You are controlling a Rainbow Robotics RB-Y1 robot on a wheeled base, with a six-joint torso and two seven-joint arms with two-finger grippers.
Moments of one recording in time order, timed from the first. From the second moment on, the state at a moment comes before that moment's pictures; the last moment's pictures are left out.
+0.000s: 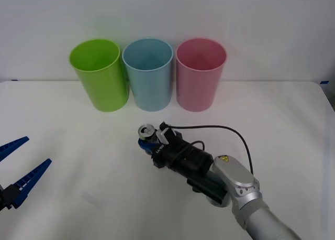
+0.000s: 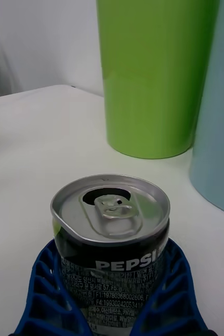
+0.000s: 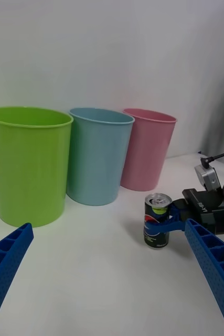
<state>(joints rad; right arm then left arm) -0.37 -0.05 0.37 -1.00 1.14 -0.49 0.44 0.35 0.40 0.52 -1.66 -0.96 -1.22 0.00</state>
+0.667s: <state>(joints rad) -0.25 -0.23 0.48 -1.33 0.98 -0.44 0.40 0.35 0.40 0.52 -1.66 -0.96 -1.22 0.00</state>
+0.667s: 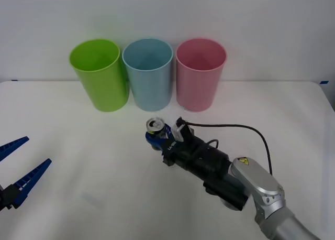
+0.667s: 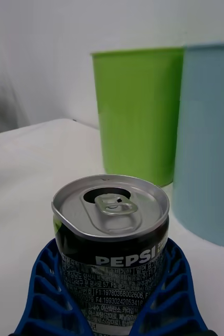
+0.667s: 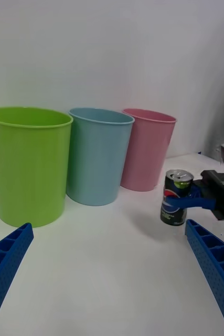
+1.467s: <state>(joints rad) -0.03 -0.38 0.45 -1.85 1.05 -0.32 0.04 0.35 0.40 0.52 -1.66 -0.96 -1.22 0.00</state>
